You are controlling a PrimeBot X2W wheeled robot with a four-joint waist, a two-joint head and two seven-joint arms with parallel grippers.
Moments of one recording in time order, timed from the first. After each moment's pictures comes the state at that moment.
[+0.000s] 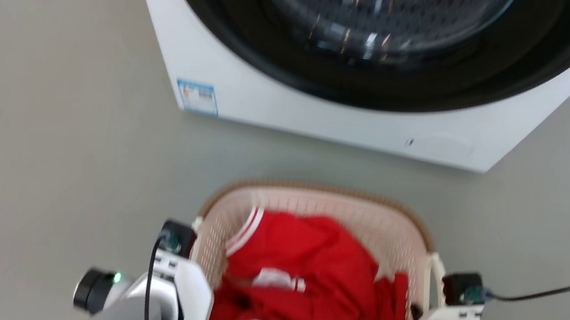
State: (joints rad) left arm -0.64 0.04 -1.07 1.19 -0.95 0.09 -0.06; right arm -0.55 -0.07 0.34 1.22 0.27 0.12 -0.01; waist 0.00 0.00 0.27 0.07
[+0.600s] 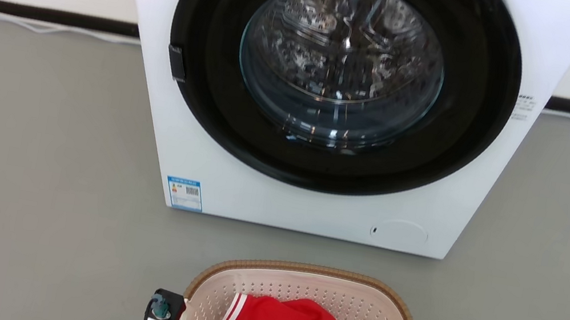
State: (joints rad) left arm -0.48 0.04 -1.14 1.19 -1.02 0.07 0.02; right arm -0.40 -0.07 0.48 1.20 0.40 0.12 0.09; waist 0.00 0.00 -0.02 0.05
